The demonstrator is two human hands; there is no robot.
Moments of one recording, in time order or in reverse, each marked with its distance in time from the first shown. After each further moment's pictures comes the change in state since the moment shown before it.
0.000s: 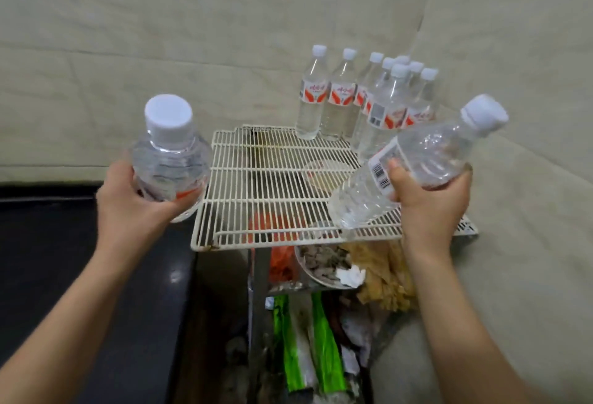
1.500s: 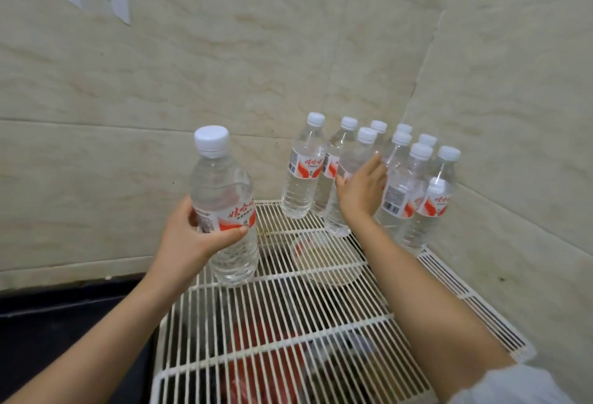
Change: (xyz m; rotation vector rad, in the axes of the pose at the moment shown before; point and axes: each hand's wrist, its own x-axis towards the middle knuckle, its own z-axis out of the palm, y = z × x) left_hand 0.166 -0.046 0.128 -0.295 -0.423 -0.115; right_hand 0.192 0.091 0.222 -0.893 -0.058 -0.079
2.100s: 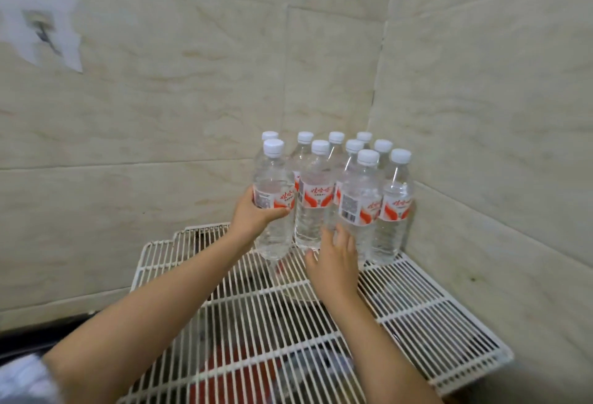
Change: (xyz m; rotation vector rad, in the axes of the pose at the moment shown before) left_hand 0.083 -0.005 0.139 0.050 -0.108 -0.059; right_hand -0.075 0.070 -0.032 -0.039 -0.292 -0.232
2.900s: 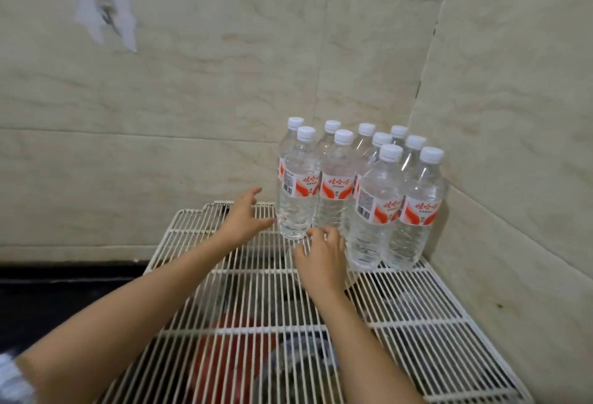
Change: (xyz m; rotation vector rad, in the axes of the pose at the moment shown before) left_hand -0.025 -0.025 -0.014 0.507 0.108 -0.060; right_hand 0.004 0.006 0.016 0.182 -0.121 -0.128
